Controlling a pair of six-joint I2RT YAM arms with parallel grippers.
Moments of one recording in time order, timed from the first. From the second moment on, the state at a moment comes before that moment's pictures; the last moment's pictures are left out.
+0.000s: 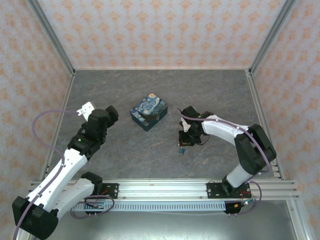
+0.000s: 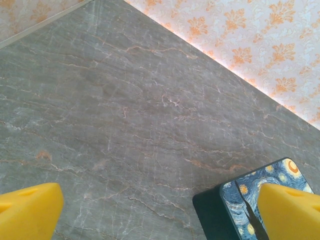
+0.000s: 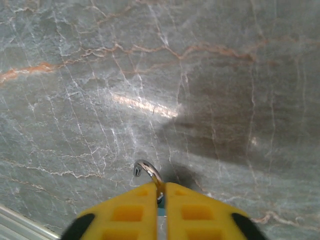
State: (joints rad) left arm -0.33 0.84 0.70 -0.47 -0.54 -0.78; right arm 0.57 1.59 0.94 -0.75 -0.33 0.43
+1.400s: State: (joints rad) left arm -0.28 0.85 0.56 -0.07 -0.58 -0.19; right arm 0.16 0.87 0.41 0.03 0.34 0.21
